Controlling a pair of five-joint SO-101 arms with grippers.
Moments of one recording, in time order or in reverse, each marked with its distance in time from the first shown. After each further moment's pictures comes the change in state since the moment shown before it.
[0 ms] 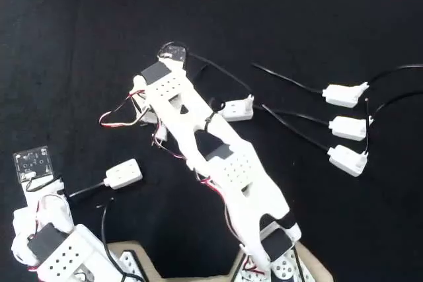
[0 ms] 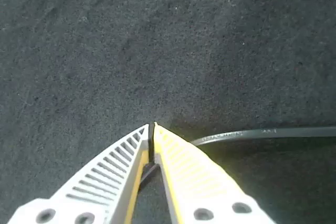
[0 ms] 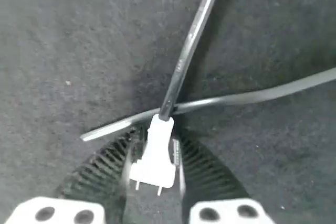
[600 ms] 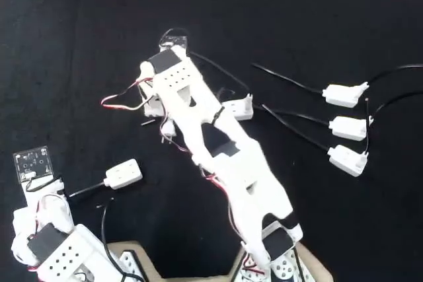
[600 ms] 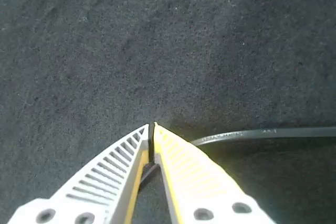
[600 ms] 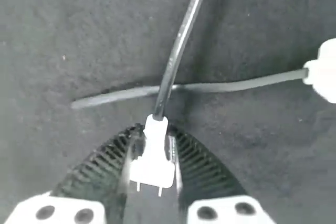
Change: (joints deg) left arm 0.0 0.0 0.0 0.0 0.0; right arm 2.8 -4.8 -3.0 7.0 16.0
